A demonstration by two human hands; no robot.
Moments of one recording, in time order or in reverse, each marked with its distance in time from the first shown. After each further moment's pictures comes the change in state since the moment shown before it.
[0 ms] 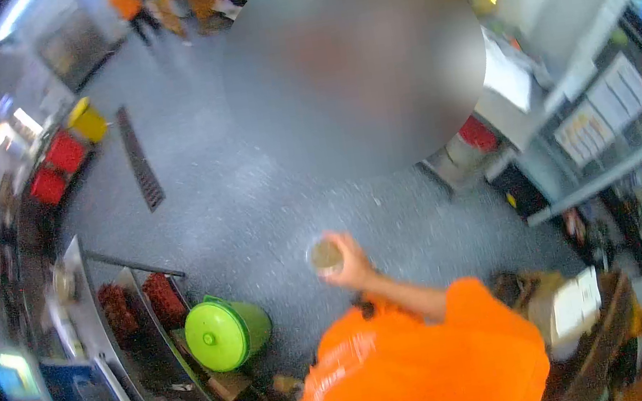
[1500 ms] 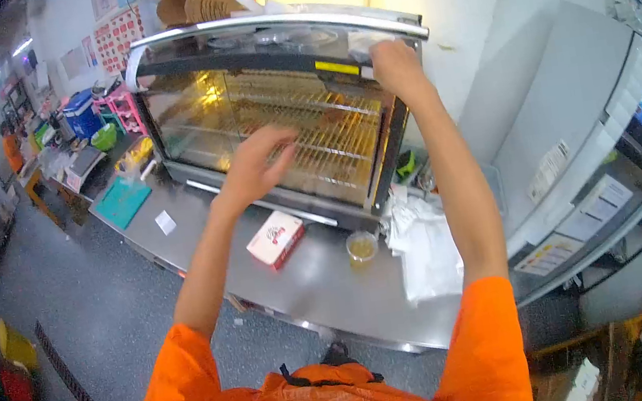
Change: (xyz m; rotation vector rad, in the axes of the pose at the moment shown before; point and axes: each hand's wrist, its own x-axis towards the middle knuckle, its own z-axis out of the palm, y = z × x) left_hand -0.888 1.281 -0.375 2.163 1.216 -1.623; right_hand 0.727 0.132 -0.814 -1.387 0.595 0.151
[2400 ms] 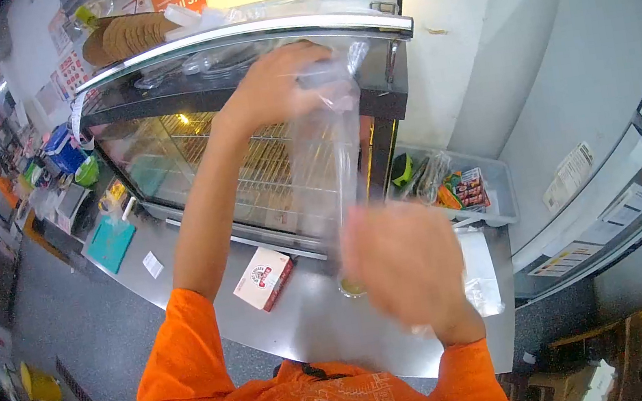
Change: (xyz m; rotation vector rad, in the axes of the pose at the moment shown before) left_hand 0.193 -0.083 0.108 0.193 -0.213 0.190; right_hand -0.161 -0.065 -0.047 0.392 0.579 -0.245
